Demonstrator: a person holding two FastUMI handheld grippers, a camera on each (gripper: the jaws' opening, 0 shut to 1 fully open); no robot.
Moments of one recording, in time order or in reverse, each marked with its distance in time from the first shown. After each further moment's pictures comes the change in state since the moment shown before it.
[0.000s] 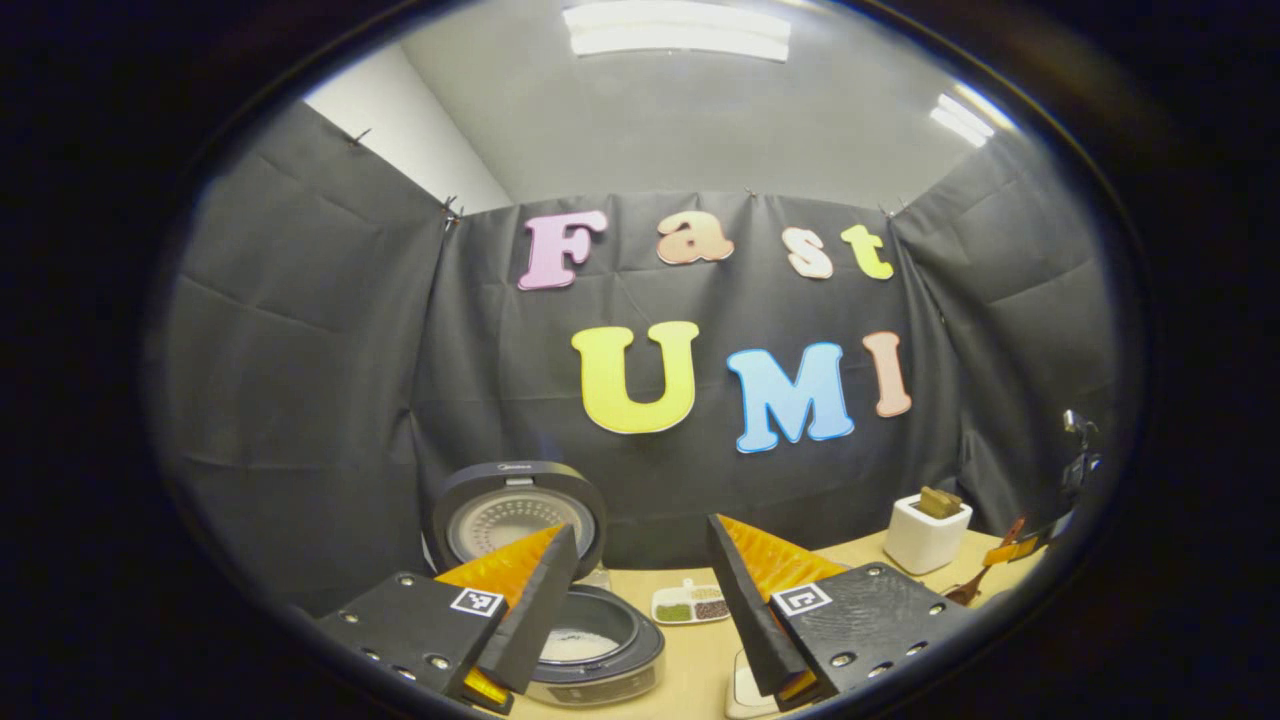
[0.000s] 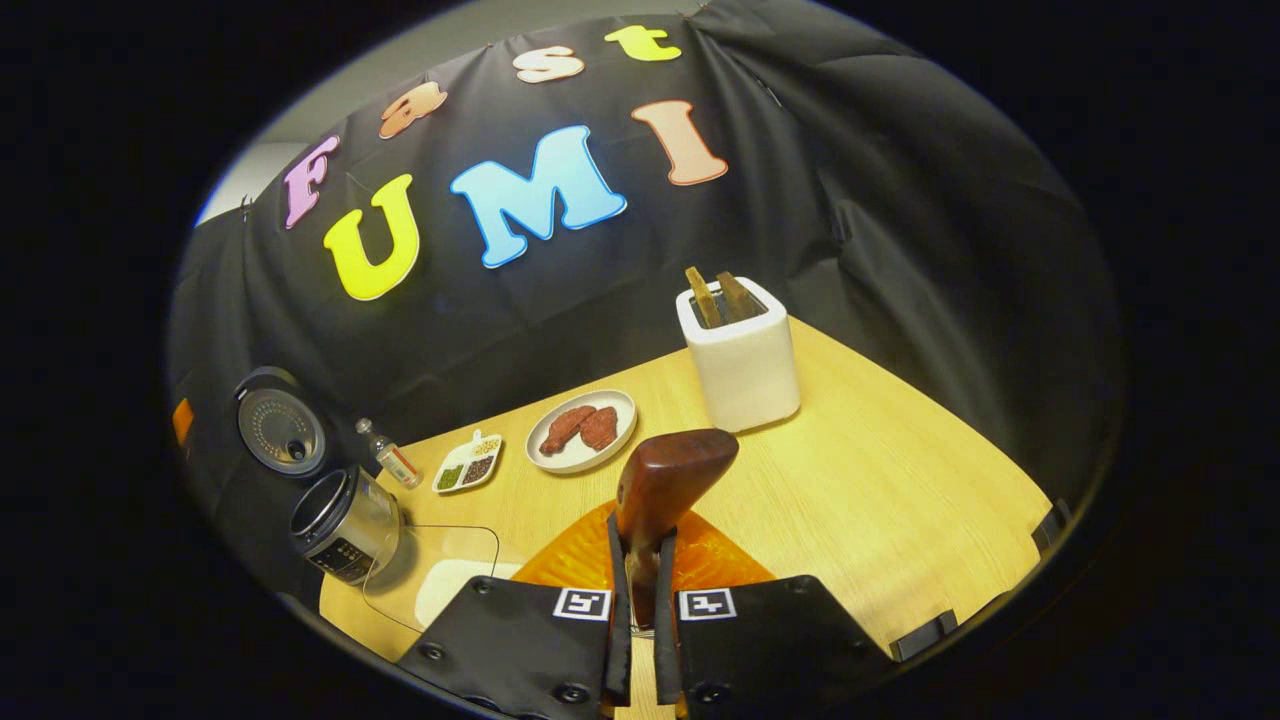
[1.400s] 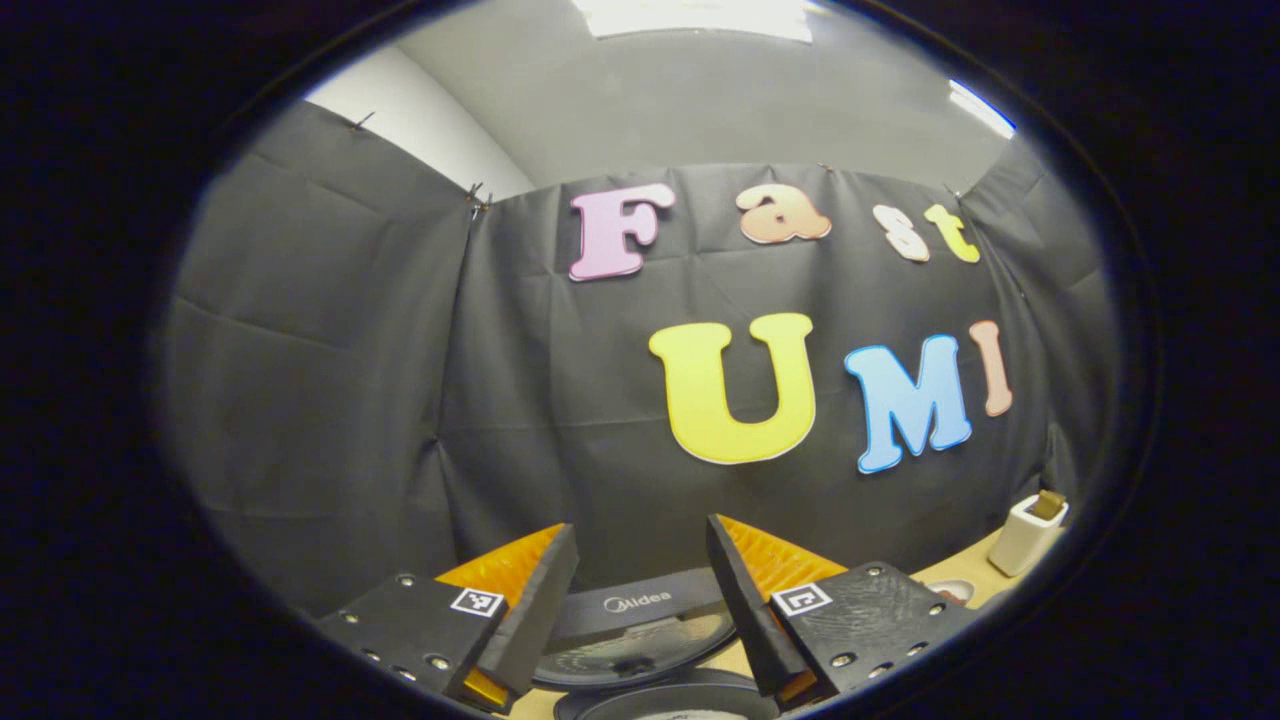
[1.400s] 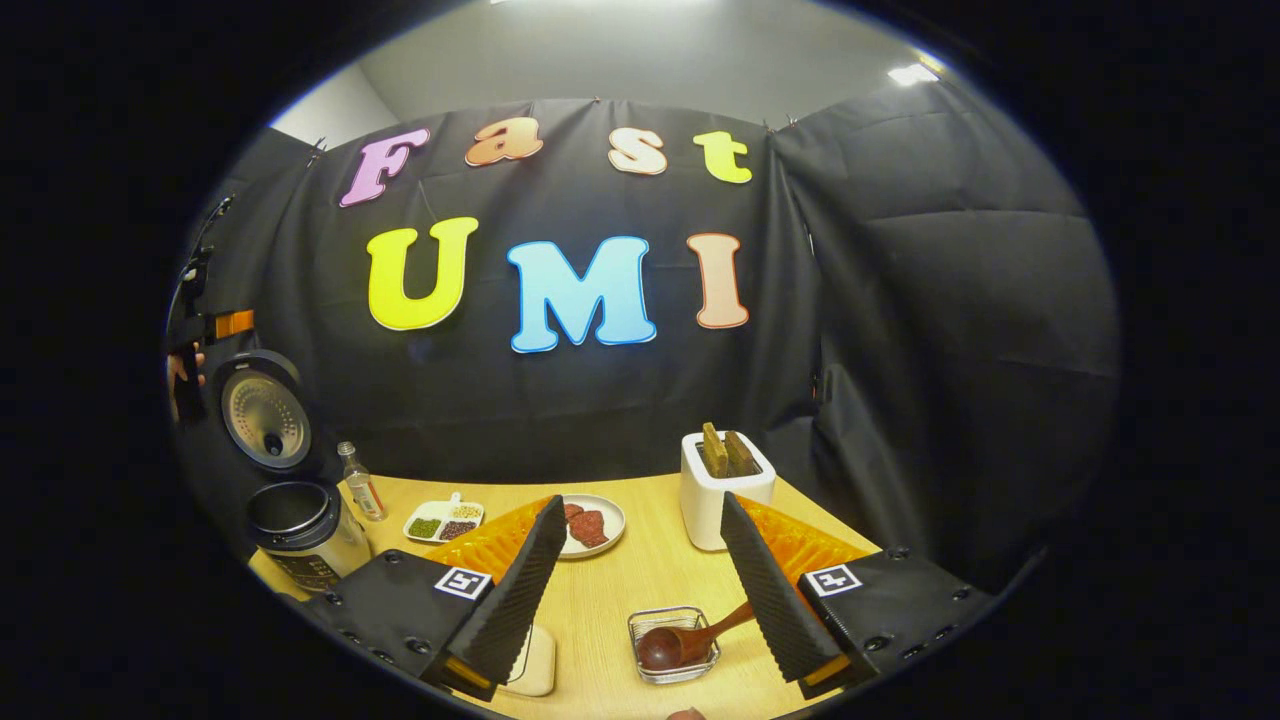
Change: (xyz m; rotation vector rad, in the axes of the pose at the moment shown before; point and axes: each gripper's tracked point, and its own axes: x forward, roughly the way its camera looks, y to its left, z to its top) left arm 0.232 0.156 0.004 0.043 0.026 0.117; right arm -0.064 0.089 0.092 -0.281 -0.350 -0.161
